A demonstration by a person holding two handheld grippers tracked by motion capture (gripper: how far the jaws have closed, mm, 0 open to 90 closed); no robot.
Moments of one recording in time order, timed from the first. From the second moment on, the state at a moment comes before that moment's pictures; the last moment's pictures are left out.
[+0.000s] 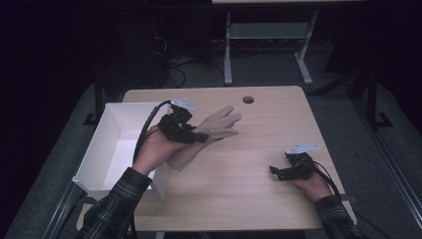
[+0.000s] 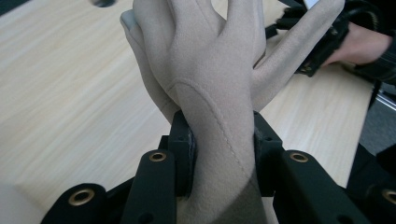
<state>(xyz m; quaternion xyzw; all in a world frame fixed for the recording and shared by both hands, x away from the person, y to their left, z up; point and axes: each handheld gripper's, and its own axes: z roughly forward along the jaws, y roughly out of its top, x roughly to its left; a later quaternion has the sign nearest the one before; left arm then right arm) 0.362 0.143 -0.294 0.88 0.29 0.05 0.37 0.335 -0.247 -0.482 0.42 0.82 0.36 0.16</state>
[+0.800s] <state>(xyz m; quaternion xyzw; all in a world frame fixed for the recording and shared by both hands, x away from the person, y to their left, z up) 0.357 0.263 -0.287 0.82 0.41 0.11 0.39 0.335 -0.247 -0.482 0.42 0.82 0.36 0.16</state>
